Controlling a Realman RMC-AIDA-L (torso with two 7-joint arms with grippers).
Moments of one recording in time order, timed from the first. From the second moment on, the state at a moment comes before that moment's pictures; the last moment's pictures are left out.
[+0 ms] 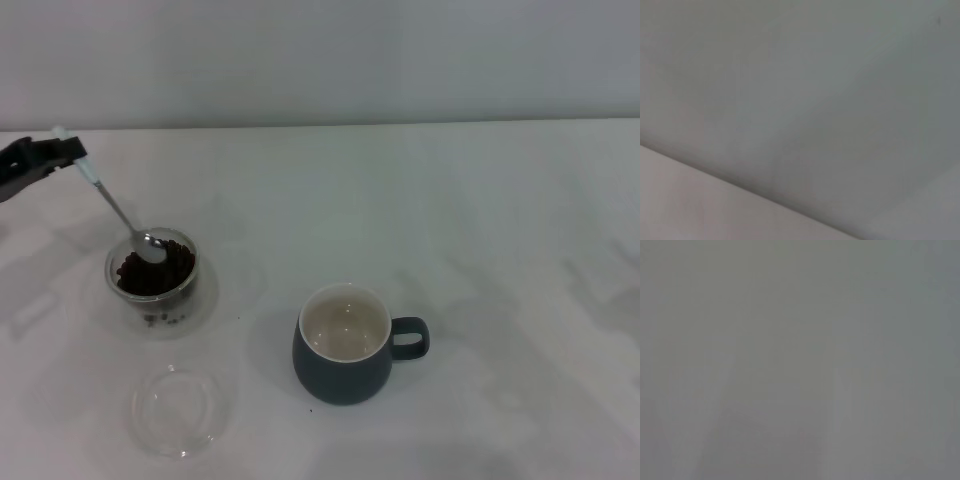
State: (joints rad) left arm -0.53 -1.85 1.13 0.50 1.39 1.04 -2.09; right arm 0.20 2.01 -1.74 -0.08 0.05 -1.80 0.25
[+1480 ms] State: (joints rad) left arm -0.43 -1.97 1.00 0.55 1.51 0.99 -2.21; right arm 0.24 2.01 -1.74 -0.08 0.05 -1.74 0.25
